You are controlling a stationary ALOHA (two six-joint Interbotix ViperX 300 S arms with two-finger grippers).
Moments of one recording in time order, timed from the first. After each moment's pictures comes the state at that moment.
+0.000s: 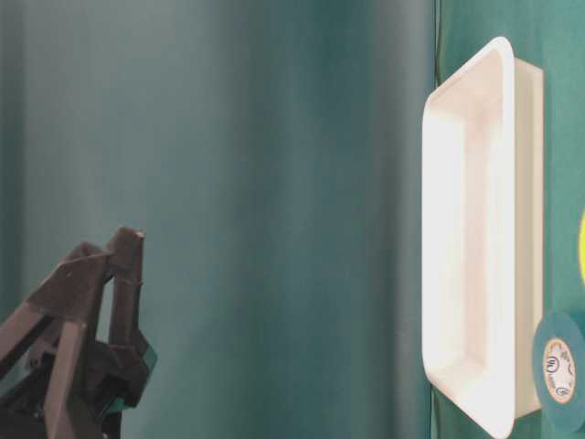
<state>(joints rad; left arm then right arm) -0.09 -0.30 0.59 -0.01 -0.04 0.01 0.00 -0.95 1.15 0.00 -0.25 0.00</state>
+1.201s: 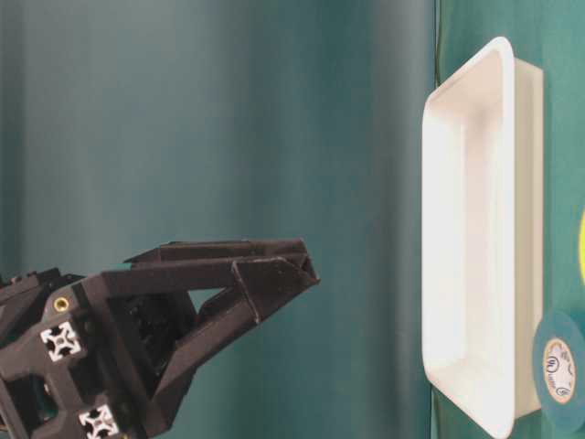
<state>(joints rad) -0.08 0.01 0.11 -0.01 0.94 -0.02 0.00 -0.92 1.15 0.00 -0.25 0.00</state>
